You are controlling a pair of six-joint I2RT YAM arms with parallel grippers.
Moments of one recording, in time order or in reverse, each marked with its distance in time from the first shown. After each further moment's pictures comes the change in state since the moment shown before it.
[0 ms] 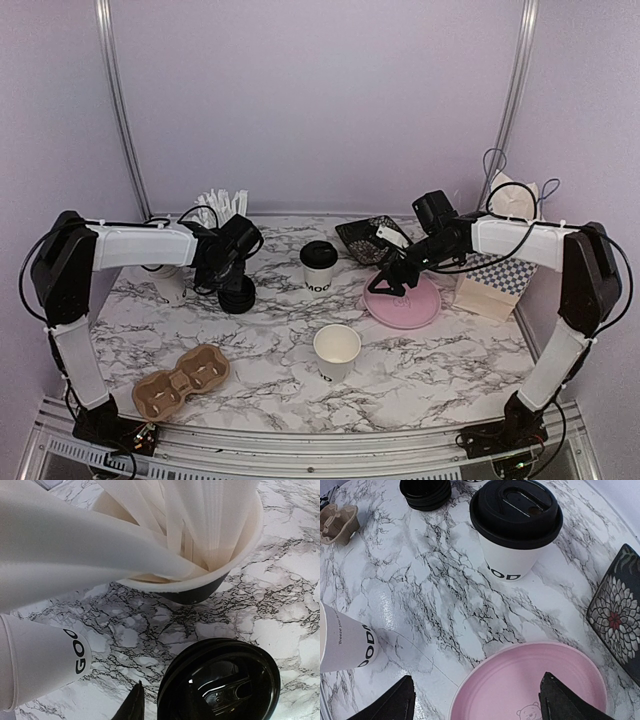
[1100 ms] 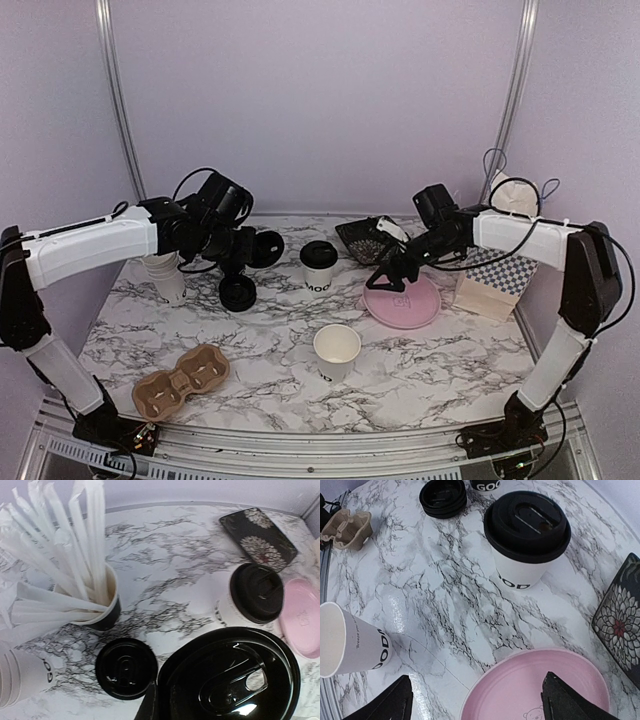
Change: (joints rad) left arm -0.089 -0.239 0.053 0.046 0.198 0.067; right arm 0.000 -0.001 0.033 -0.046 -0.048 0.005
